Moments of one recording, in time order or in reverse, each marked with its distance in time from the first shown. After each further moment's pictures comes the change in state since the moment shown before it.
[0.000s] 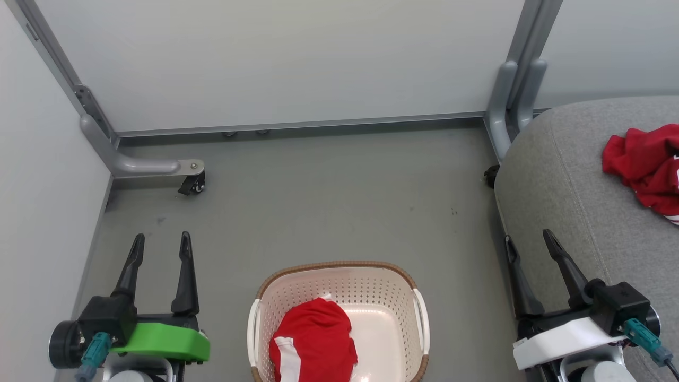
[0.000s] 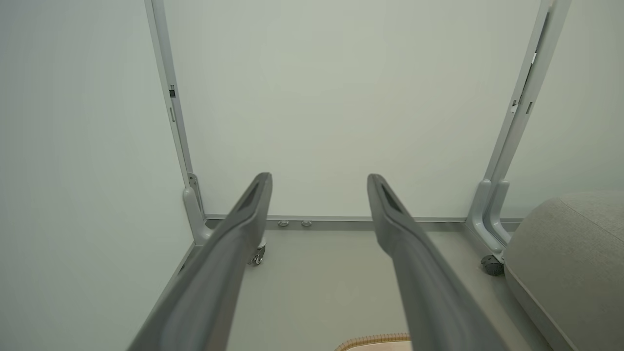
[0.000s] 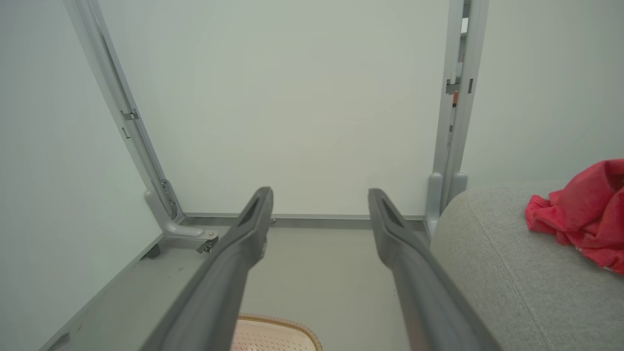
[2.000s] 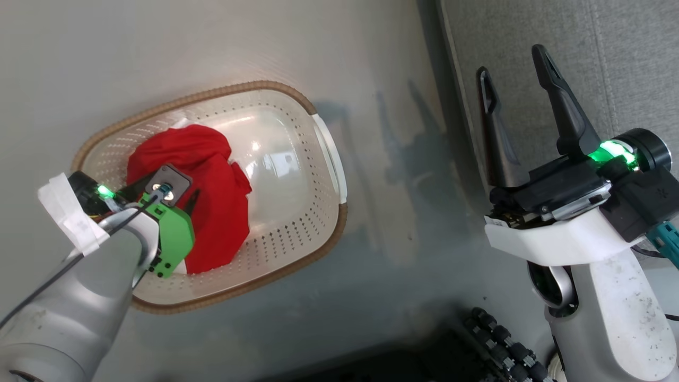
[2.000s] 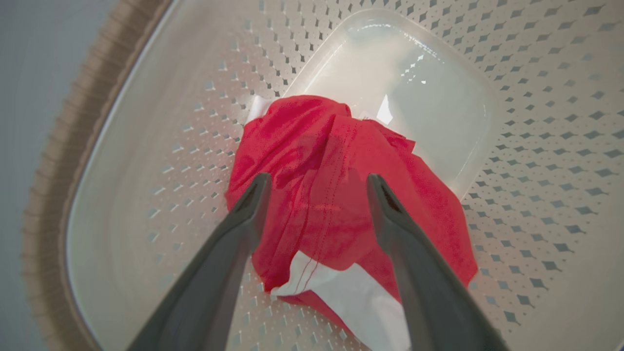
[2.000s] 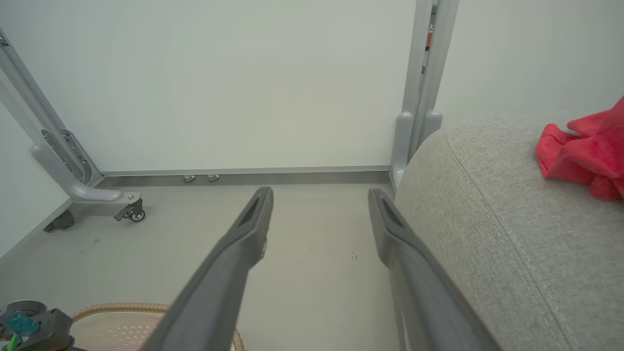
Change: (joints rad) left arm -0.862 0.234 -1.009 0.998 -0.230 -0.042 0.072; right arm -0.391 -0.001 0.128 -0.244 -0.039 0.000 0.000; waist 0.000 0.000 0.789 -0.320
